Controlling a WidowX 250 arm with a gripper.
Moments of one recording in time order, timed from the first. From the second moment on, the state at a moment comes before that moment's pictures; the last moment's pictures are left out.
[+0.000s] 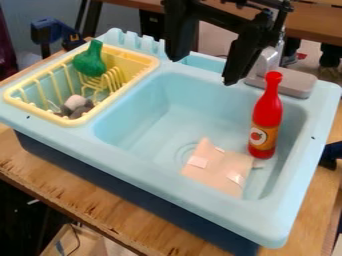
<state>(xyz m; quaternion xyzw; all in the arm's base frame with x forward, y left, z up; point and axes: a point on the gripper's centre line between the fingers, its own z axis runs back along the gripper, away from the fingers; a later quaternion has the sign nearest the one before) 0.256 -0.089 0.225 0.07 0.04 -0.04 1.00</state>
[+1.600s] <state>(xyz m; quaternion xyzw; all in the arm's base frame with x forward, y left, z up) 0.342 0.075 0.210 0.08 0.06 -0.03 0.99</state>
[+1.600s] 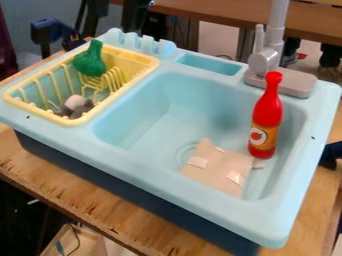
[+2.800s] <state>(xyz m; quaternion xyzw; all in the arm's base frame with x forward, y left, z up) 0.356 0.124 0.168 0.07 0.10 0.02 0.99</state>
